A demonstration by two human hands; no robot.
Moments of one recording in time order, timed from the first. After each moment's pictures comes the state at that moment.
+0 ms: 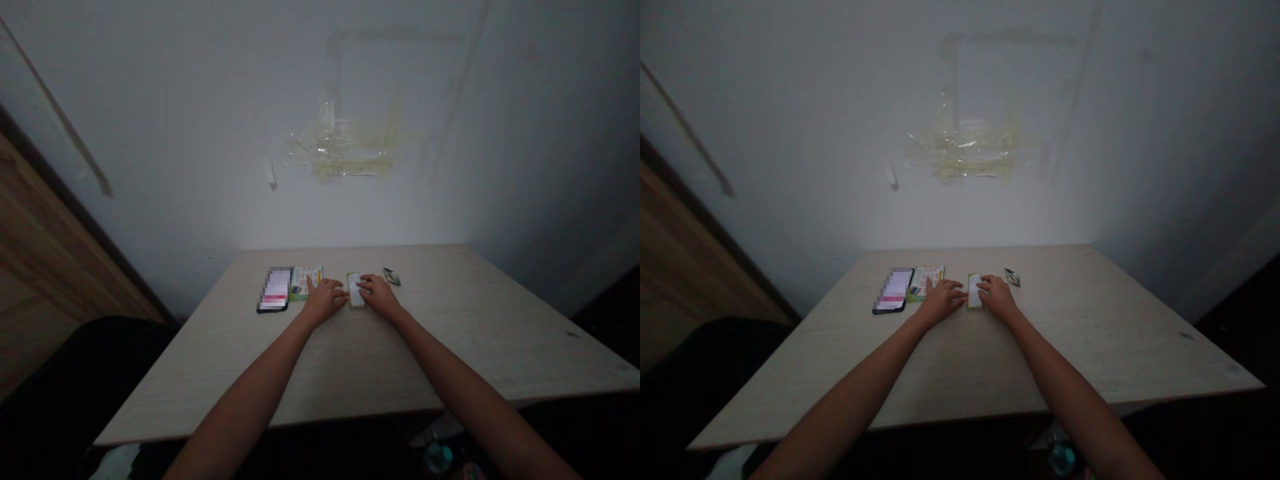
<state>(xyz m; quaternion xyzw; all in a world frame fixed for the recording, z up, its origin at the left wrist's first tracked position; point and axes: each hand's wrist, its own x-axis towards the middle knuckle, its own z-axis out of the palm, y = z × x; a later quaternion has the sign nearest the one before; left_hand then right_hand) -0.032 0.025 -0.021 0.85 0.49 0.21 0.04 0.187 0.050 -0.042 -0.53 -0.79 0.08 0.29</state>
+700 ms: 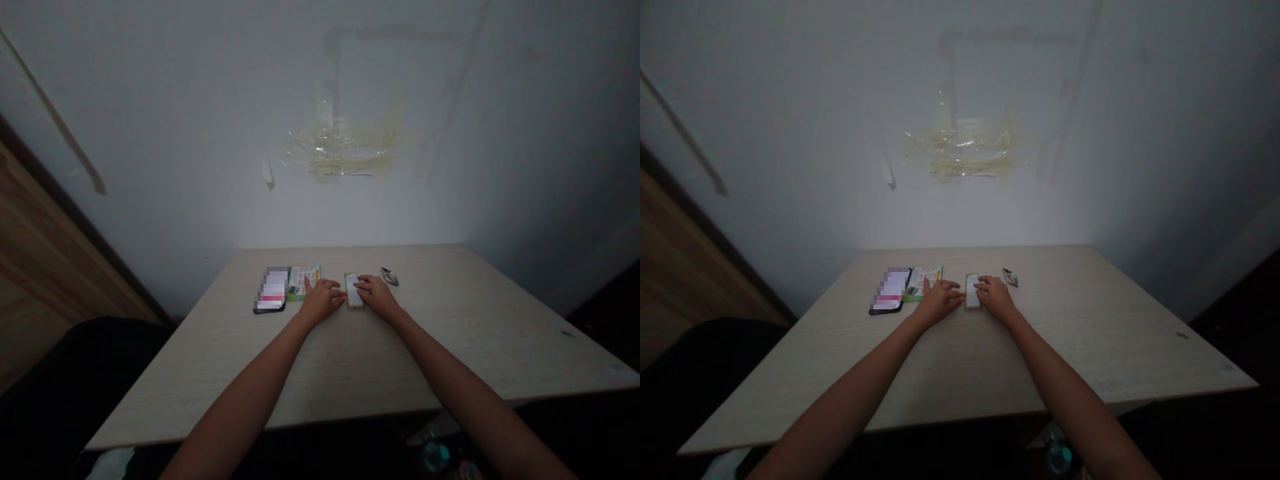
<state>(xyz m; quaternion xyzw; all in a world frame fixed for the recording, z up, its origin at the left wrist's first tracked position) -0.034 0.026 -0.024 0.85 0.48 0.21 0.04 0.187 0.048 -0.041 -0.53 -0.80 0.08 0.29</state>
